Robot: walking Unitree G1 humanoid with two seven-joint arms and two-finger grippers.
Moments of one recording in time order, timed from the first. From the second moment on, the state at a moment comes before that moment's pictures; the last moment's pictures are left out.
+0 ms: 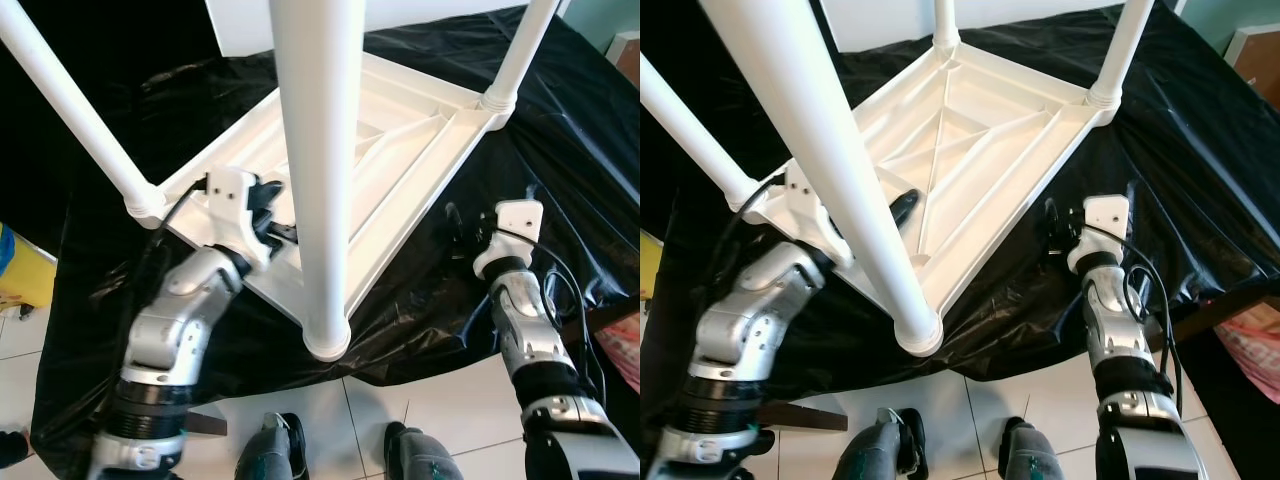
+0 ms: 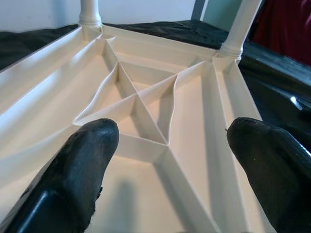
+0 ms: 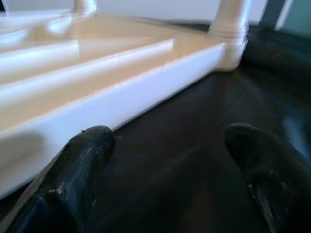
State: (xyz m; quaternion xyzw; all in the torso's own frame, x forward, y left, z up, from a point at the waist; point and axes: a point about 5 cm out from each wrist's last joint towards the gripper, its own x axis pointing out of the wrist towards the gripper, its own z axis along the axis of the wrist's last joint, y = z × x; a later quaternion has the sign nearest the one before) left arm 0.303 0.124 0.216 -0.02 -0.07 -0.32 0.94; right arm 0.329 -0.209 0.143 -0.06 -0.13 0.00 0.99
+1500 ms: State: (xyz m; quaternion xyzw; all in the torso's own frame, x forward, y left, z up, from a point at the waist) left arm 0.339 0.157 0.167 0.33 0.08 -0.57 0.75; right arm 0.278 -0.185 0.173 -0.08 -0.14 0.15 0.98
